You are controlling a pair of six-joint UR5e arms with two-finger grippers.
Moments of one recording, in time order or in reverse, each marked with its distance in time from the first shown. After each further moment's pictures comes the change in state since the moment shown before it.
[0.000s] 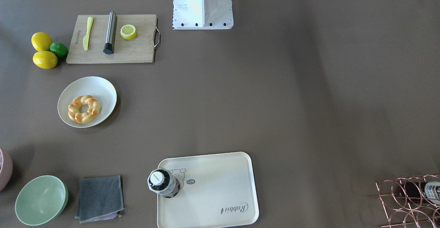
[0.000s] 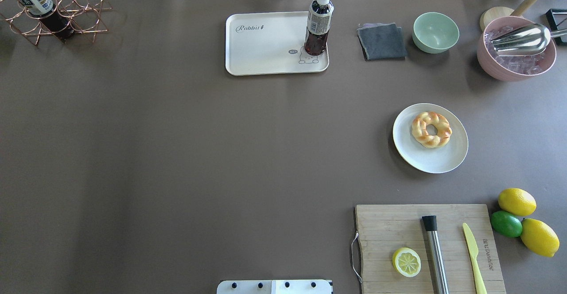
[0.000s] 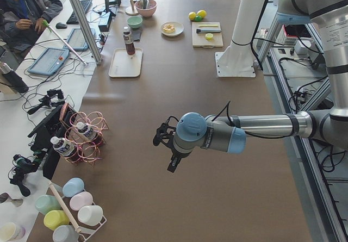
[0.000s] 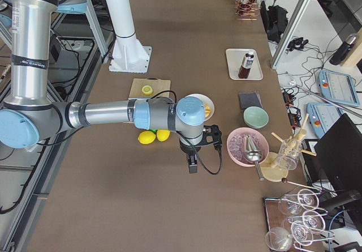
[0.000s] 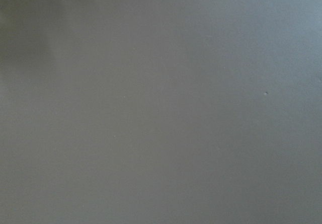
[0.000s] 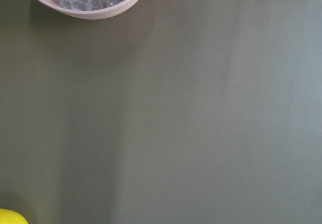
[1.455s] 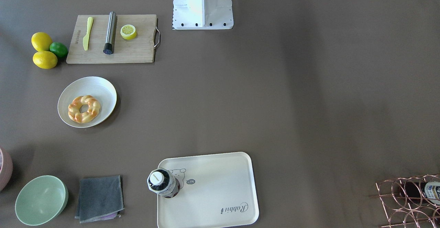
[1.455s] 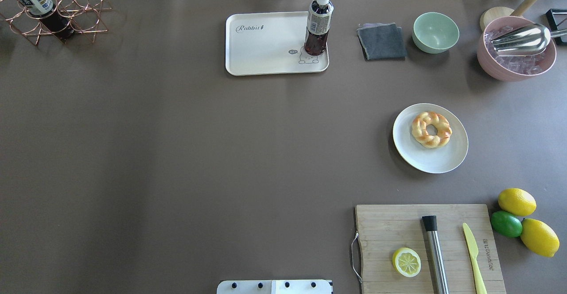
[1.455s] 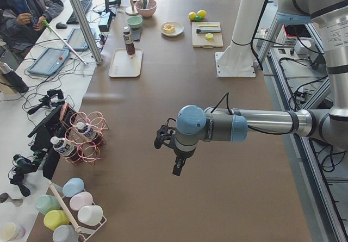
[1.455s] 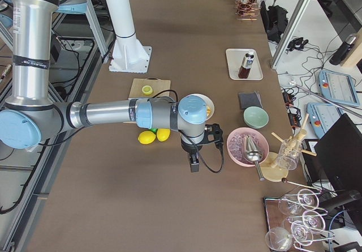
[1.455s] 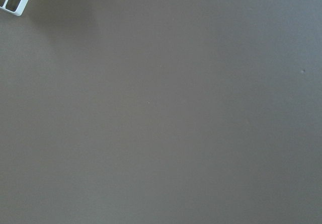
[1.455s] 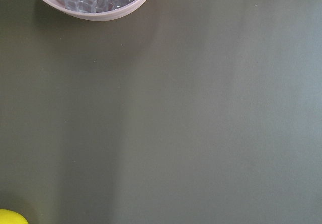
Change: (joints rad) left arm -0.022 -0.009 -0.082 0.238 0.099 0.027; right arm -0.013 0.009 -0.002 0.000 -0.004 -0.004
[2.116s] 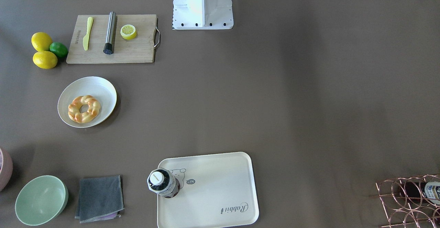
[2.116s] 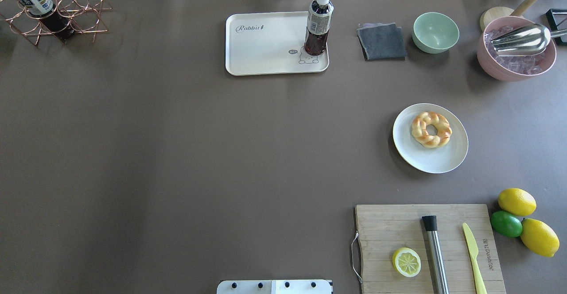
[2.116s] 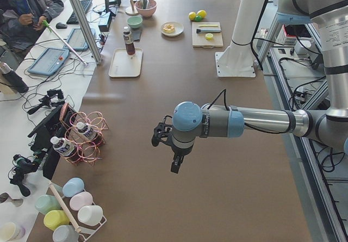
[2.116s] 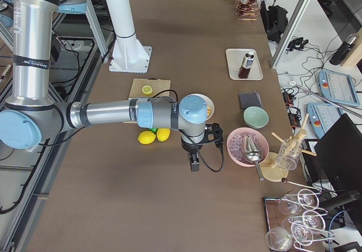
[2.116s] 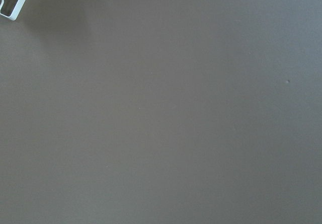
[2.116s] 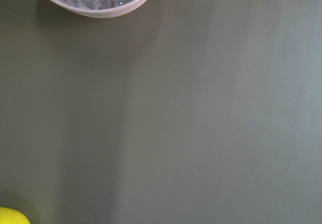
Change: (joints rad) left arm -0.003 -0.025 -0.005 0.050 0.000 0.005; right arm -0.010 -0.002 0.001 0.002 0.001 0.001
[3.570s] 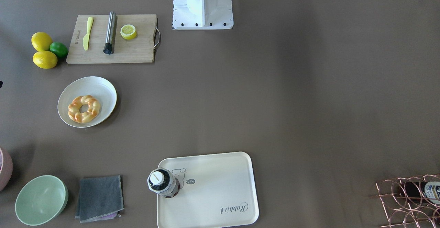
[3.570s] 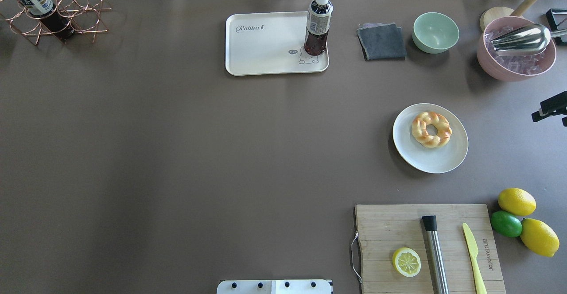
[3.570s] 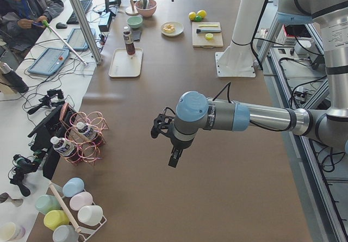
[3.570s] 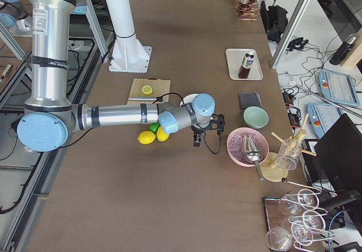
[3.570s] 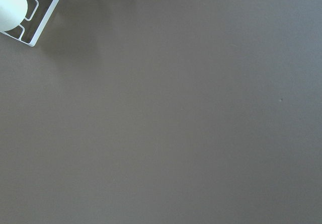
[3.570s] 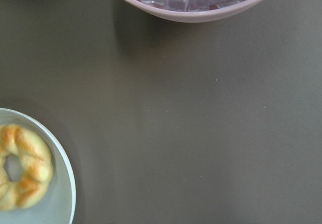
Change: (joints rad) left arm -0.049 -0.004 -0.058 -0.002 -0.001 -0.001; right arm -0.329 0.045 -0.136 0.448 0.153 0.737
